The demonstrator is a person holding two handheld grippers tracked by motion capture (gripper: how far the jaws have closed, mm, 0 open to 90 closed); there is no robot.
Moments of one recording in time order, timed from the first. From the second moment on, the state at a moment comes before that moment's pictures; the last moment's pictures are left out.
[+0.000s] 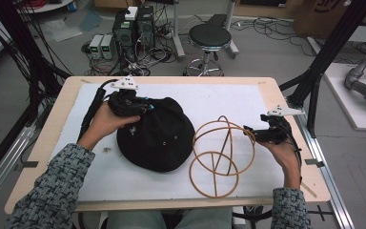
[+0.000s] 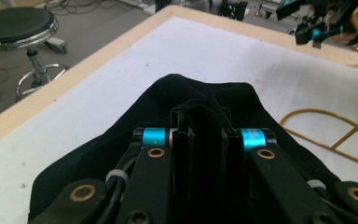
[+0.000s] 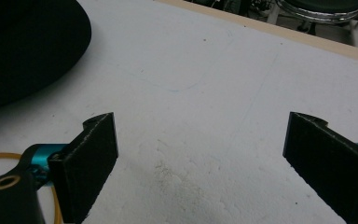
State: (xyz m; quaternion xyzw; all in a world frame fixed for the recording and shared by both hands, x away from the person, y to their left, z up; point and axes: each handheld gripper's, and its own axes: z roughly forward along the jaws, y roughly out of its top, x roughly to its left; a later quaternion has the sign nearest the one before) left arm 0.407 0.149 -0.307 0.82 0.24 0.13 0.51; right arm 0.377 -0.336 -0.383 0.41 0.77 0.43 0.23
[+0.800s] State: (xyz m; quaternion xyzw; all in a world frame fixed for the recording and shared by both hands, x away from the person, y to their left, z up) left arm 0.416 0.211 -0.242 0.76 0.26 0.12 0.58; right arm 0.377 -0.336 -0.382 0.41 0.77 0.44 0.22
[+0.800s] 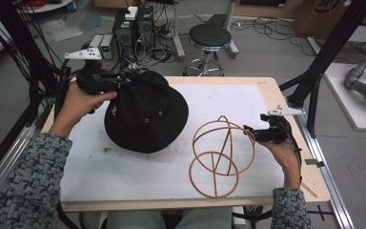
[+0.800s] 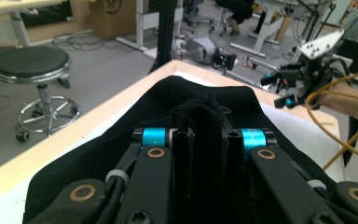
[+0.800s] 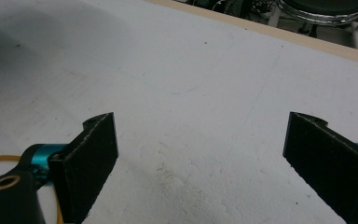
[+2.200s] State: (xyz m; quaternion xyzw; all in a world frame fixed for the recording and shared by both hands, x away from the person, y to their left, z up) left arm 0.406 0.163 -0.175 0.71 0.16 0.02 0.69; right arm 0.378 -0.337 -0.382 0.41 0.77 0.44 0.22
